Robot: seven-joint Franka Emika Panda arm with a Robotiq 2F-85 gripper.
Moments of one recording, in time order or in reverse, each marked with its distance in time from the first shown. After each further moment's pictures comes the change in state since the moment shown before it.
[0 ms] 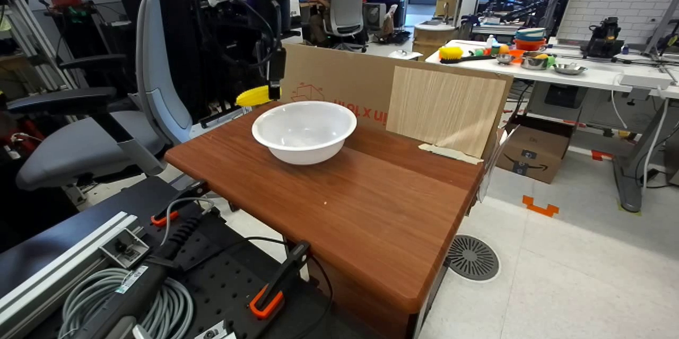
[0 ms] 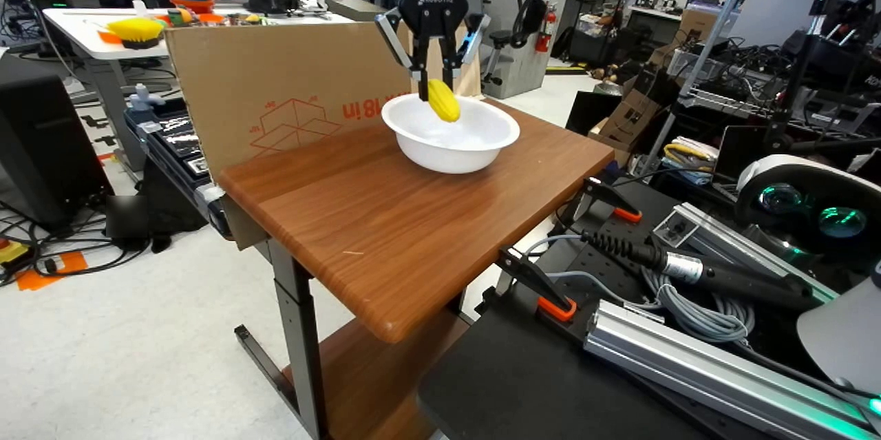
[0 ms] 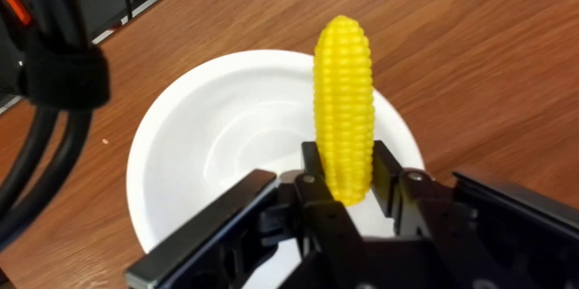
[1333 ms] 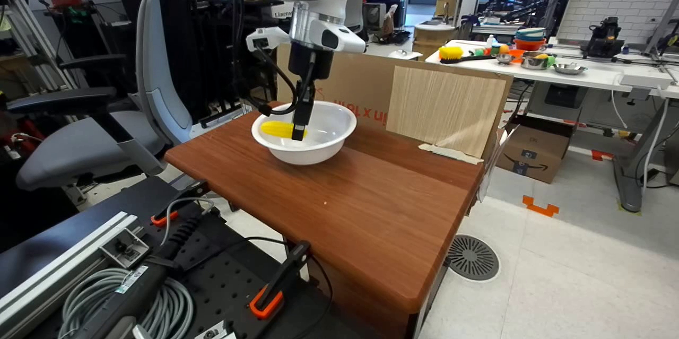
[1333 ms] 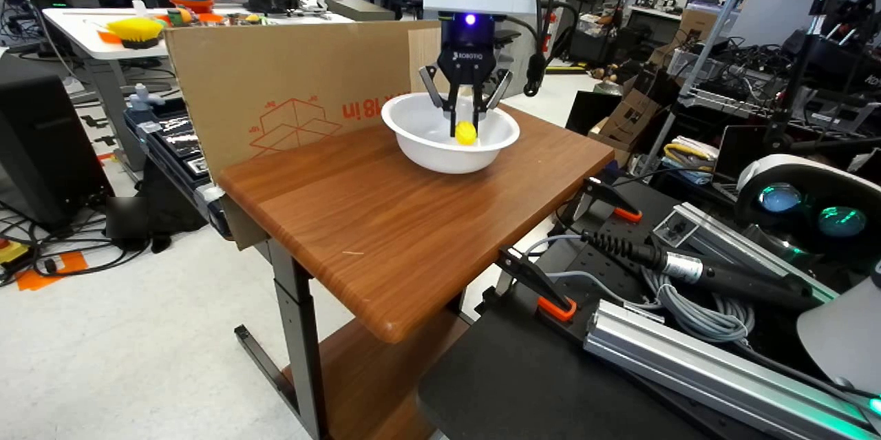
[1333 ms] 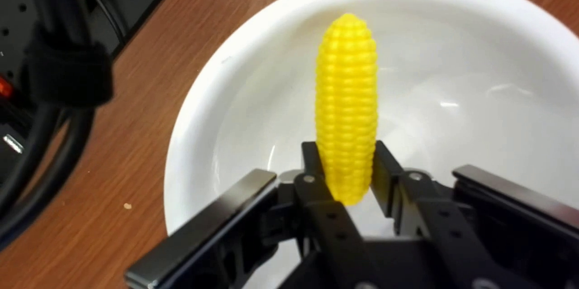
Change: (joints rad) arm -0.114 0.142 -0.058 0.012 0.190 0.038 0.002
